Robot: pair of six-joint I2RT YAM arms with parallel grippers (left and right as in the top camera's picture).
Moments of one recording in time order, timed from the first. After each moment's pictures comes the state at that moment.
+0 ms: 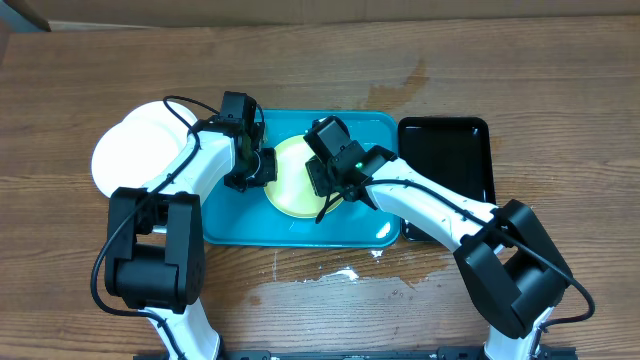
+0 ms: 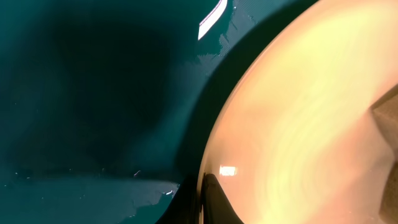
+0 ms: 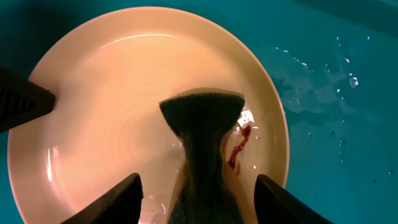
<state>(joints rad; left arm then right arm) -0.14 1.94 1.24 -0.71 0.15 -0.21 0.71 1.94 1.34 -0.48 0.10 0.33</state>
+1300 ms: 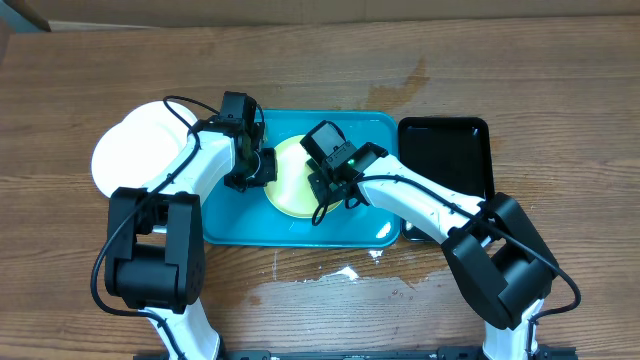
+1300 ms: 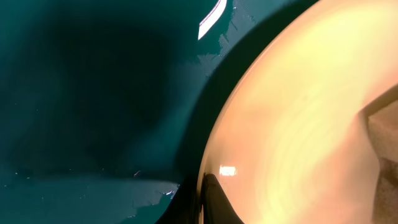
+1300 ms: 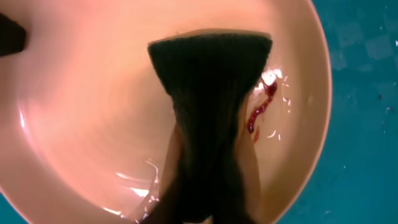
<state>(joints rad) -0.14 1.94 1.24 -0.71 0.15 -0.21 0.72 2.00 1.39 -0.62 0.04 0.27</state>
